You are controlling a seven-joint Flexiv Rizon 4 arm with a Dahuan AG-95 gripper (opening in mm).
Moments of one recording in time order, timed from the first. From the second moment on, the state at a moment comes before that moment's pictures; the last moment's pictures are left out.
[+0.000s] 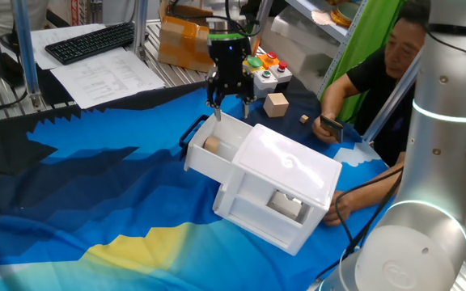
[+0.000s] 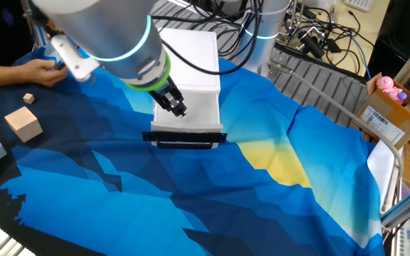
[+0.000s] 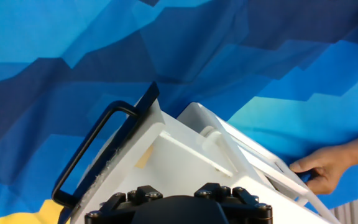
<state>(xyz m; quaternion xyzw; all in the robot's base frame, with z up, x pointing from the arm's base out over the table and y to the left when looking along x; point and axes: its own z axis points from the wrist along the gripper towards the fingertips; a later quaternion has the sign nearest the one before) 0.486 -0.036 0.207 -0.18 -0.95 0.04 0.24</state>
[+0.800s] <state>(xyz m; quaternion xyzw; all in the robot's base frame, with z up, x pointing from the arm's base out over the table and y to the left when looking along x) 0.503 -0.031 0.213 -0.19 -0.96 -0.05 0.19</state>
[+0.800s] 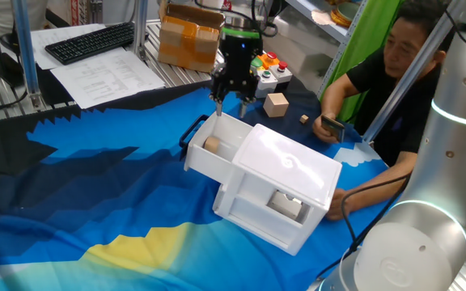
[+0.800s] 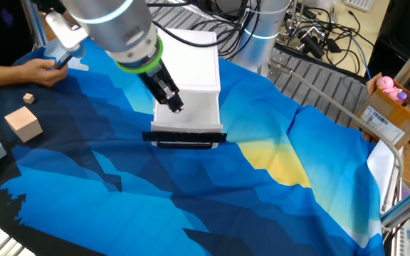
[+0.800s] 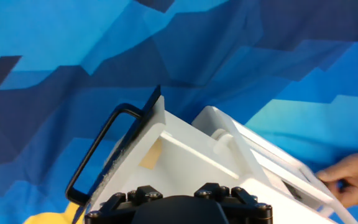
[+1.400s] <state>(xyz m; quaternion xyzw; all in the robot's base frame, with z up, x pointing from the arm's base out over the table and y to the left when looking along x) 0.549 0.000 0.203 -0.24 -0.96 -0.08 0.14</state>
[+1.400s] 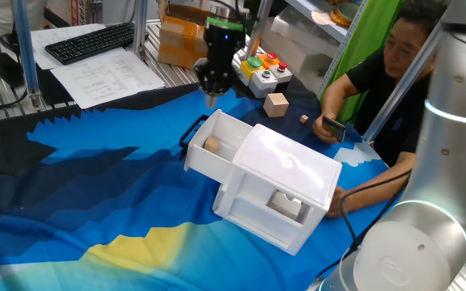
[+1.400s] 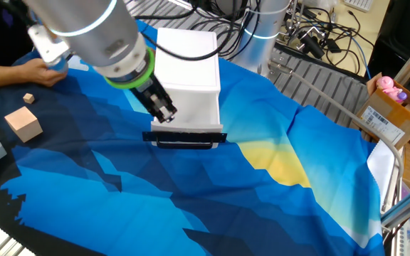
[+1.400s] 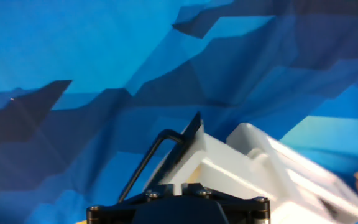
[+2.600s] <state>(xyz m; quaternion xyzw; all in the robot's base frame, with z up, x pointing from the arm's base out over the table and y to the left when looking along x) 0.551 0.044 0.149 -0.28 -0.95 0.01 0.11</state>
